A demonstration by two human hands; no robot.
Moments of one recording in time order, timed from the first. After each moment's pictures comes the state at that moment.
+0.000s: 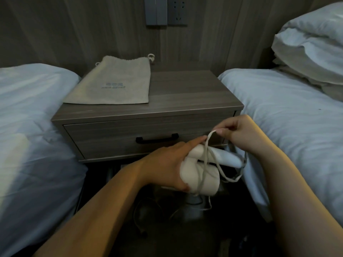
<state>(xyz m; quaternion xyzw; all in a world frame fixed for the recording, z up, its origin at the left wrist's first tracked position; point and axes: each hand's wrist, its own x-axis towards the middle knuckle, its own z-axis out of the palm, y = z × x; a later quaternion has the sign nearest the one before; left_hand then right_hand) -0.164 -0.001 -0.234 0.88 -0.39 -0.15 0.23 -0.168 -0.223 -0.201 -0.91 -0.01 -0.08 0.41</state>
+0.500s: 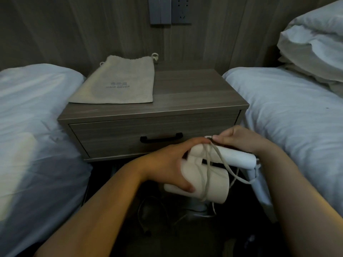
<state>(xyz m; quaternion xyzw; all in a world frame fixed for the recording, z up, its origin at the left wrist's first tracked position) -0.164 0.007 -0.228 0.82 -0.38 -0.22 0.36 -0.159 -0.231 -0.217 -0.89 0.00 0.12 0.45</state>
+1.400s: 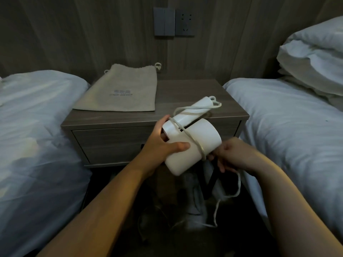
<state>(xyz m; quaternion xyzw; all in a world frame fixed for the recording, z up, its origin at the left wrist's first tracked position) -0.144 0.008 -0.224 0.69 -0.12 -0.12 0.71 -0.173 -0.204 -0.208 -0.89 0.01 0.13 0.45</state>
